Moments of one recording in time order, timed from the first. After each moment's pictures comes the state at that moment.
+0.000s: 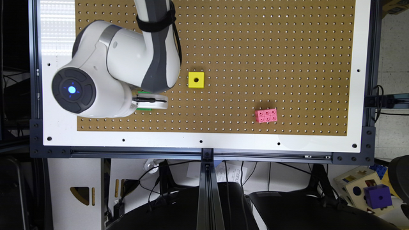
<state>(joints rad) -0.30 0.57 0.00 -1.86 -0.01 2.47 0.50</state>
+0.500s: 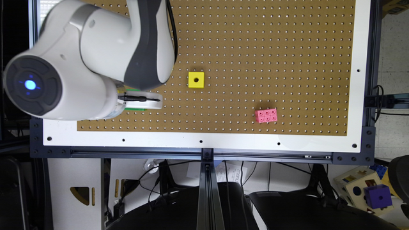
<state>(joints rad) -0.30 0.45 0.00 -1.86 -0.01 2.34 0.50</state>
